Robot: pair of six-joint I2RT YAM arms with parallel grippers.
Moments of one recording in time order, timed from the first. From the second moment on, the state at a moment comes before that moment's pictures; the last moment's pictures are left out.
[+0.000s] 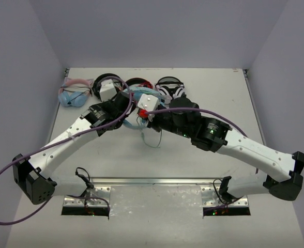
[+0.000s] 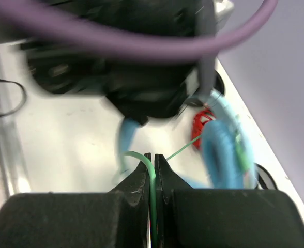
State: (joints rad) left arm -0.71 1.26 1.23 -0.87 -0.75 -0.85; right arm 1.06 1.31 1.36 -0.32 0.09 -0.38
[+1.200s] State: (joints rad) left arm -0.85 1.21 0.83 -0.46 -0.83 -0.86; right arm 1.04 1.39 1.56 -0.75 -0.17 -0.41
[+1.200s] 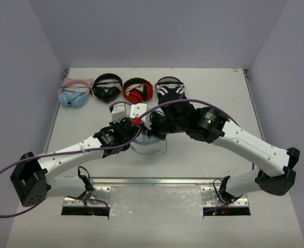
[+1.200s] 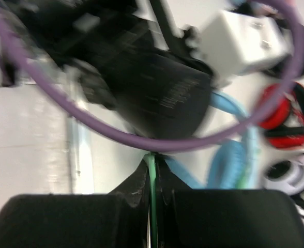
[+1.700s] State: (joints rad) left arm -0.95 1.01 0.69 -0.17 -0.78 -0.67; right arm 0.80 1.34 1.39 -0.54 0.00 -0.44
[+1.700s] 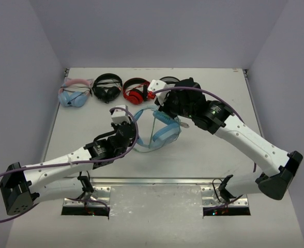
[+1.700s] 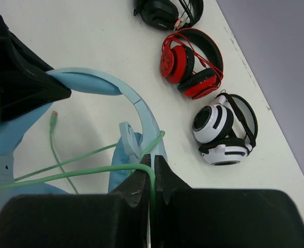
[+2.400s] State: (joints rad) left arm -0.94 0.99 0.75 -0.12 -0.66 -0.43; right arm 0.68 1.50 1.53 -0.67 -0.10 -0.45
